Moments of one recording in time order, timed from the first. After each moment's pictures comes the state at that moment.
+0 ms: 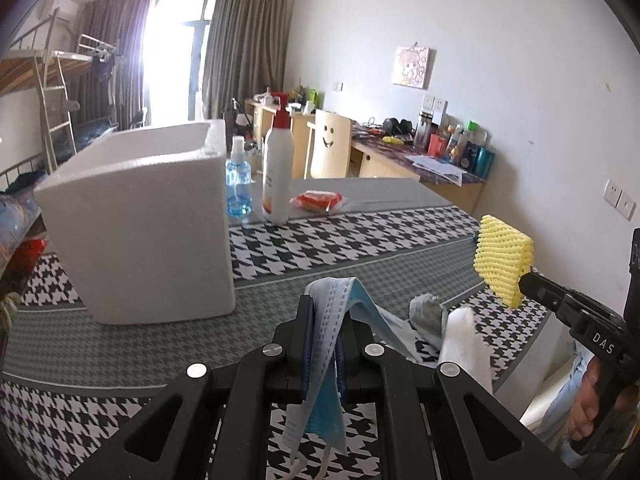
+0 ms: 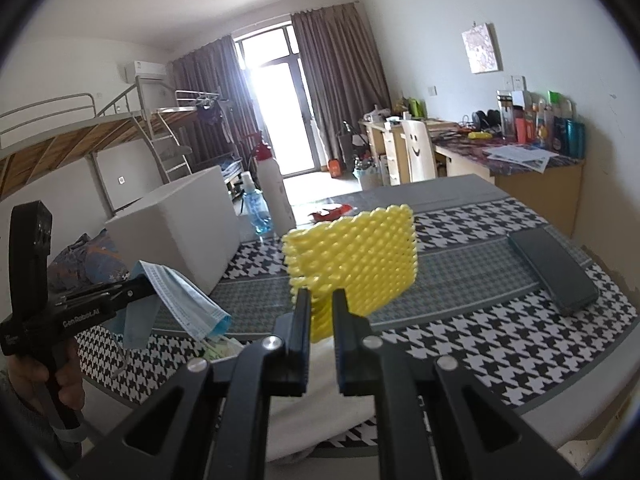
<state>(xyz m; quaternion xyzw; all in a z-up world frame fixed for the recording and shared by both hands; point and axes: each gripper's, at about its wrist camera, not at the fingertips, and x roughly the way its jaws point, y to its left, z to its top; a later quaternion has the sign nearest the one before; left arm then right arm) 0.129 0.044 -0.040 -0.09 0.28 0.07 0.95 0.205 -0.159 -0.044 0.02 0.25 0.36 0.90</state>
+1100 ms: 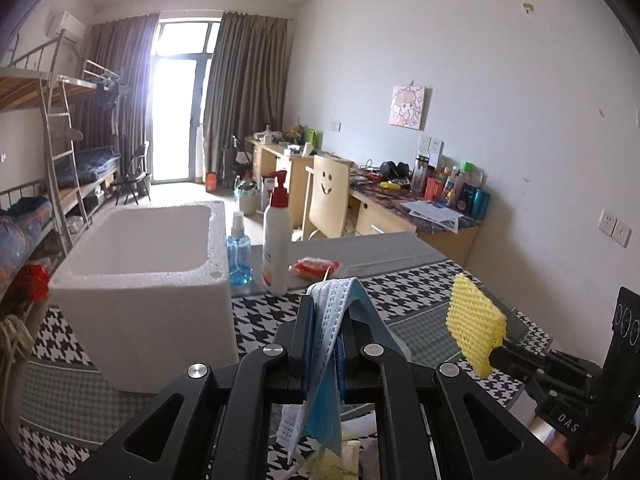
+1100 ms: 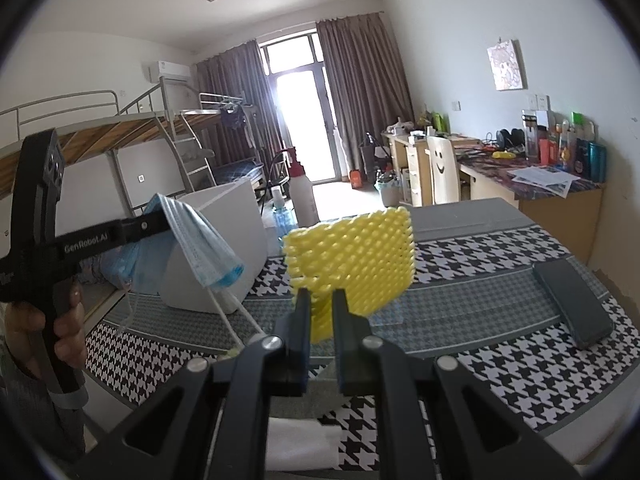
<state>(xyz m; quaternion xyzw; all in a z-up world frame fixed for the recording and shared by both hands) 0.143 0.048 0.016 -0.09 0.21 0.08 0.97 0.201 -0.142 -0.031 0.01 0.23 0.40 0.89</state>
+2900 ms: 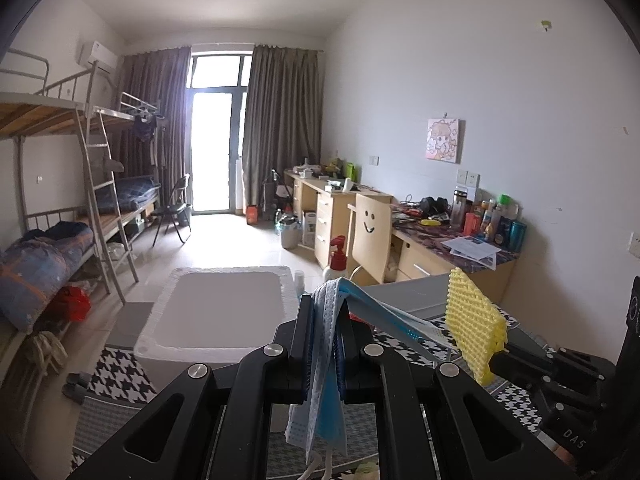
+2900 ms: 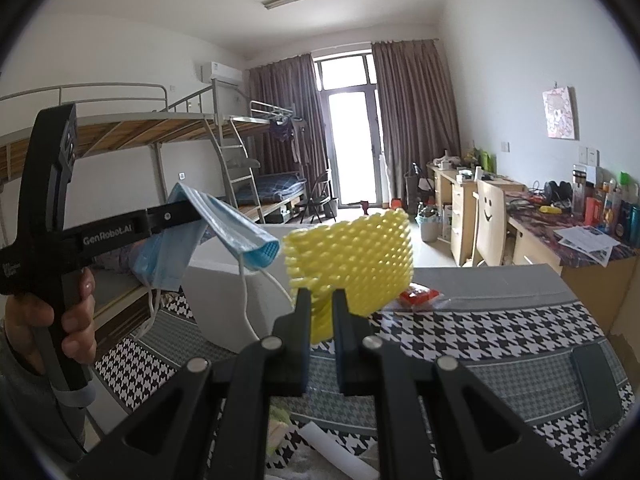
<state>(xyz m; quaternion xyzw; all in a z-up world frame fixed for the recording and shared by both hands) 0.122 0.080 0.068 -0.06 0.16 0.16 0.97 0.210 -0.092 0.022 -0.02 0.16 0.47 0.86</state>
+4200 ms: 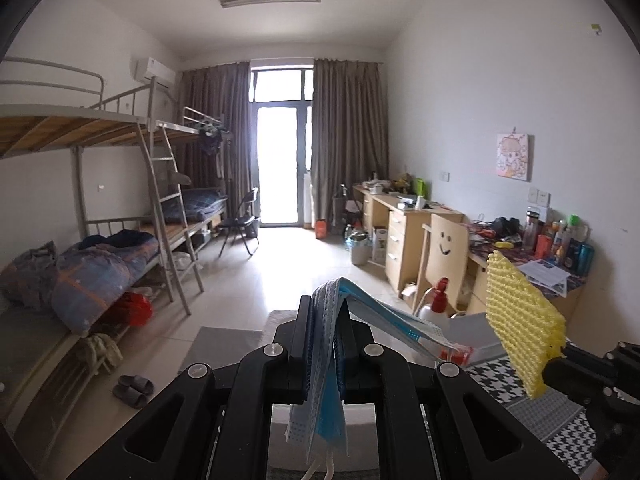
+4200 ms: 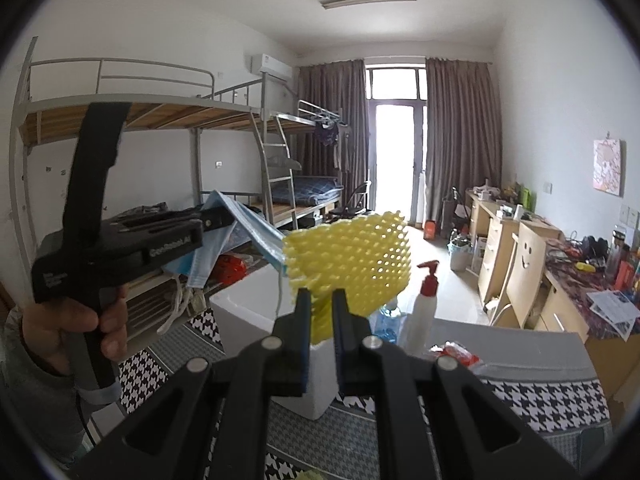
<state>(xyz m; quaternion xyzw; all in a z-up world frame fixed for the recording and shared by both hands) 0.129 0.143 0.095 -0.05 0.14 0.29 0.95 0.207 -0.027 0.064 -0.08 0.12 0.53 0.83</state>
